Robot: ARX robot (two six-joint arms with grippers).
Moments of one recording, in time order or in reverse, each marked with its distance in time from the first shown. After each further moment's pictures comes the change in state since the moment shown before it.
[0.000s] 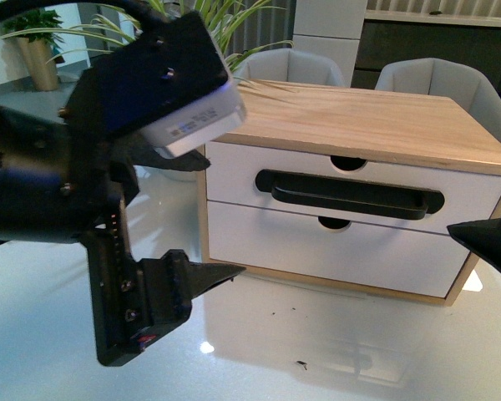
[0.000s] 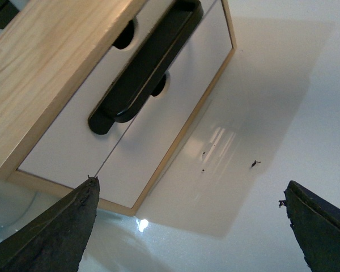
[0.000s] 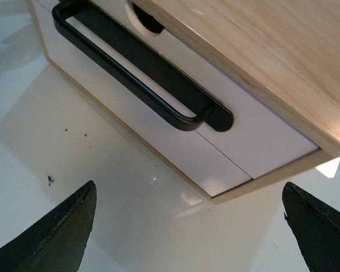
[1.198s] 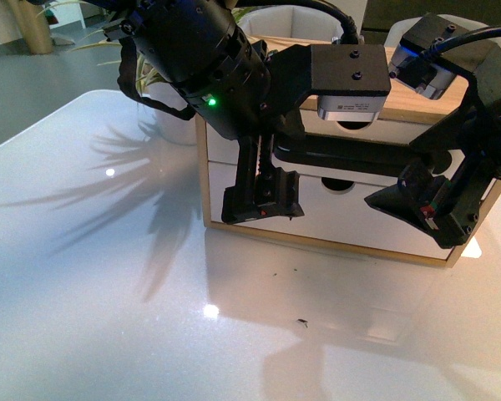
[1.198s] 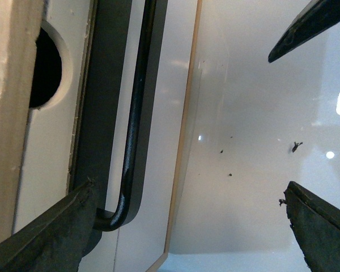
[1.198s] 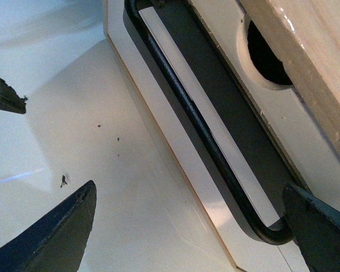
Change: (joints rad) left arm -0.121 0.534 0.800 -0.653 -0.135 0.379; right arm 0.075 0.372 0.332 -0.160 -0.135 -0.245
